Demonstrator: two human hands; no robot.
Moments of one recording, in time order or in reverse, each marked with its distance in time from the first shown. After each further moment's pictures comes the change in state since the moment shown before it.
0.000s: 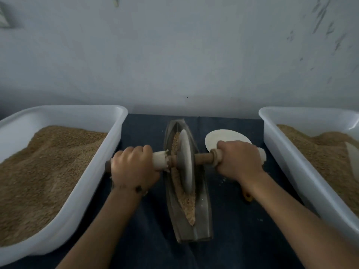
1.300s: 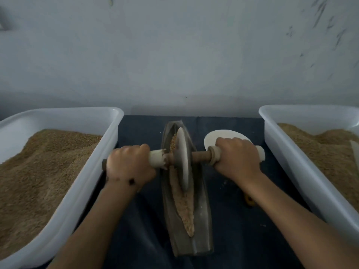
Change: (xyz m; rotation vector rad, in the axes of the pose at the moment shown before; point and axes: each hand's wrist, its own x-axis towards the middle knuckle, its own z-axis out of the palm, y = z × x) left_hand 0.019 -0.005 0.009 0.099 -0.157 0.013; right_hand 0.003 0.003 0.011 0.022 0.112 -0.001
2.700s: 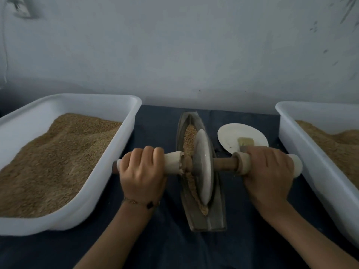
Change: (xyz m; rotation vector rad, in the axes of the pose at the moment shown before) left_hand -0.063 0.013 0.002 0.038 0.638 -0.067; right_hand -0.066 -0.014 0.000 0.039 0.586 -0.012
